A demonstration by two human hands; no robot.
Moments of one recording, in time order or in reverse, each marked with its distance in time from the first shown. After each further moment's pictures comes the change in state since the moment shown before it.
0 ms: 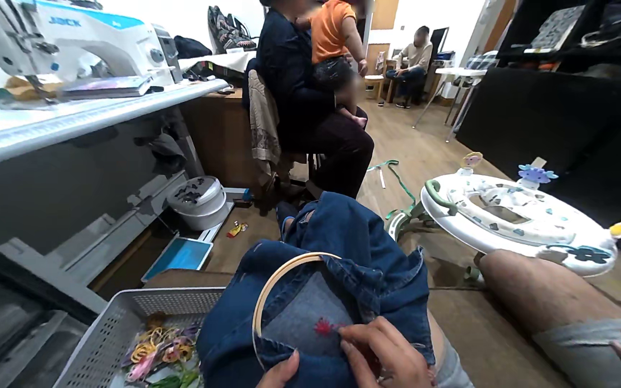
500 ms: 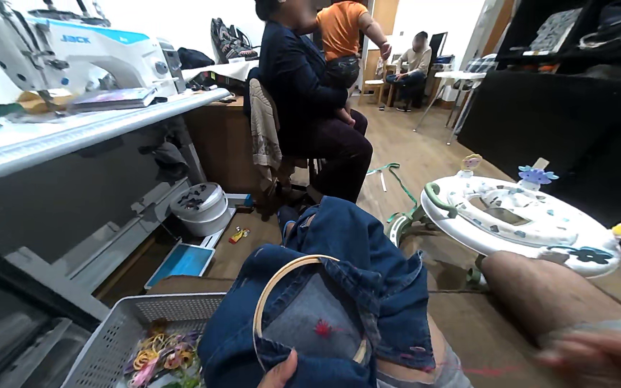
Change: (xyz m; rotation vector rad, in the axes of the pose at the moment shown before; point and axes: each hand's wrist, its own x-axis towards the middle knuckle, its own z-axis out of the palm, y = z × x) left_hand 0.003 -0.002 0.005 0.001 0.057 -0.010; right_hand 0.000 0.016 -0.162 0.026 0.202 -0.104
